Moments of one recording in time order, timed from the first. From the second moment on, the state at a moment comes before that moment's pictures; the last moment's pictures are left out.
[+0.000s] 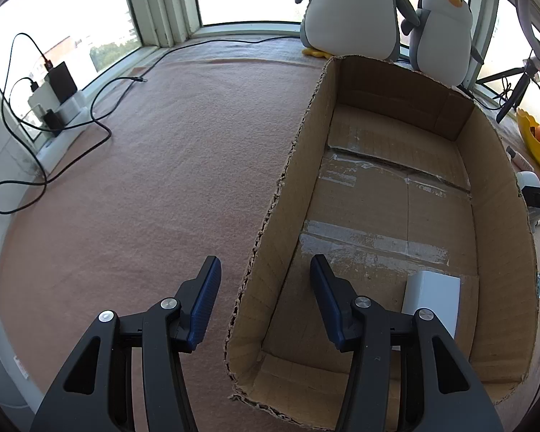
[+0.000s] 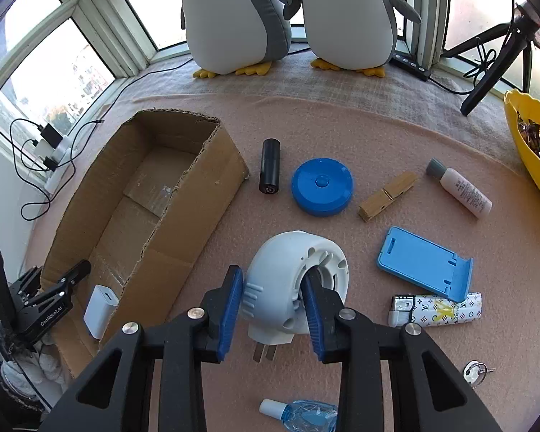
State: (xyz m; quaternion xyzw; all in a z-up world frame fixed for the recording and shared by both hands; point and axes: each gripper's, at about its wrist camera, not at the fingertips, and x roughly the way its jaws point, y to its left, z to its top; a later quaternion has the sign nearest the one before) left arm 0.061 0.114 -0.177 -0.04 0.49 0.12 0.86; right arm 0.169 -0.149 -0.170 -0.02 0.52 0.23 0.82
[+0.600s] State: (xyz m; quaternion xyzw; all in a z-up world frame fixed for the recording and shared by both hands) left arm 0.061 0.113 -0.177 -0.04 0.49 0.12 0.86; right arm 0.144 -0.144 -0.134 -0.02 0.47 0.21 0.86
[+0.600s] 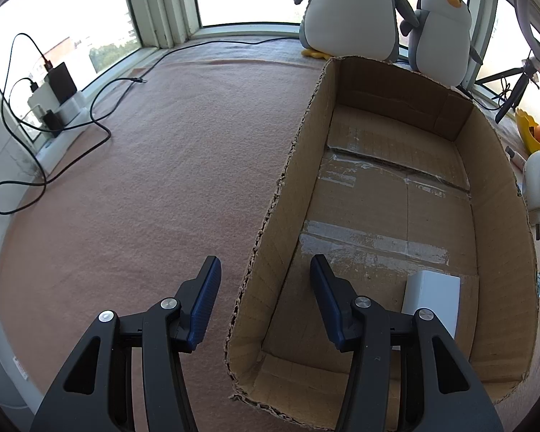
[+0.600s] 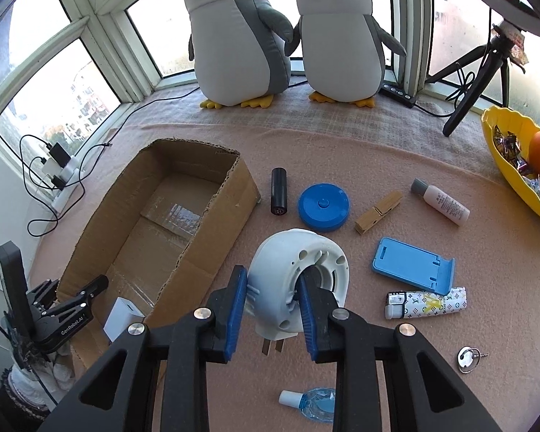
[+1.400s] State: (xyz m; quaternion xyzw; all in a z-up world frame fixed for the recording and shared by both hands) left arm 0.063 0.110 -0.177 -0.04 0.49 0.12 0.86; right arm 0.121 -0.022 -0.106 -0.07 0.43 0.30 0.85
